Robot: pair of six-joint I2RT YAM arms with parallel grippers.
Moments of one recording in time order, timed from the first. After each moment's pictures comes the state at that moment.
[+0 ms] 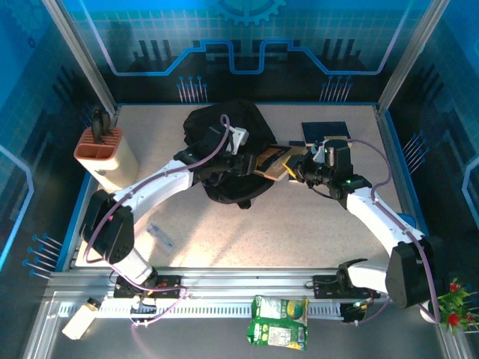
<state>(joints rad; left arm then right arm) -0.58 1.59 1.23 -0.36 0.14 -0.25 0.24 1.23 0.80 -0.12 -0.52 1.11</state>
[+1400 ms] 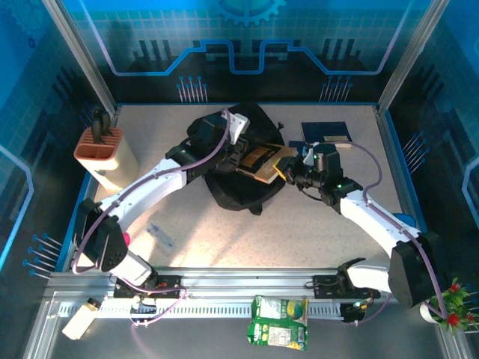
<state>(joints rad) -0.60 1.53 1.32 -0.32 0.01 -0.09 0.35 1.25 0.77 0.01 -0.44 1.19</state>
